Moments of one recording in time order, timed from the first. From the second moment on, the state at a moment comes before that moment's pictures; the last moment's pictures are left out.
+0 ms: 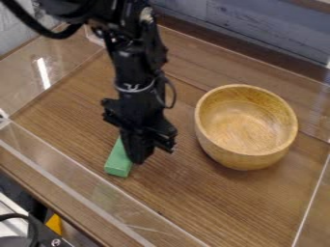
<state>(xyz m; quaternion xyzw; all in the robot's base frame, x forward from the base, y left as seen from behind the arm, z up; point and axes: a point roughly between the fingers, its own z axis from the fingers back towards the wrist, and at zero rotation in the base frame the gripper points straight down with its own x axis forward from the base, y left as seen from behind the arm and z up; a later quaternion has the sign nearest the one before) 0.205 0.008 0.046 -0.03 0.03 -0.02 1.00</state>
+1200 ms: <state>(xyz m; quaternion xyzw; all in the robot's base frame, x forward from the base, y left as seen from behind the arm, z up) 0.210 0.025 0.062 -0.03 0.02 0.05 1.00</state>
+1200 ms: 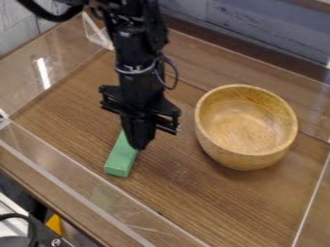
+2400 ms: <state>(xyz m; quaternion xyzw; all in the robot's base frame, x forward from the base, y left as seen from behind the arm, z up) 0.207 0.056 0.033 -0.03 0.03 0.06 1.00</state>
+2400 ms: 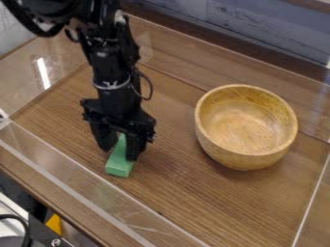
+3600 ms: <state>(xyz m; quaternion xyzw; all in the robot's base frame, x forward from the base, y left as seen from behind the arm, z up) 0.205 0.048 0.032 -0.03 0.03 0.04 1.00</state>
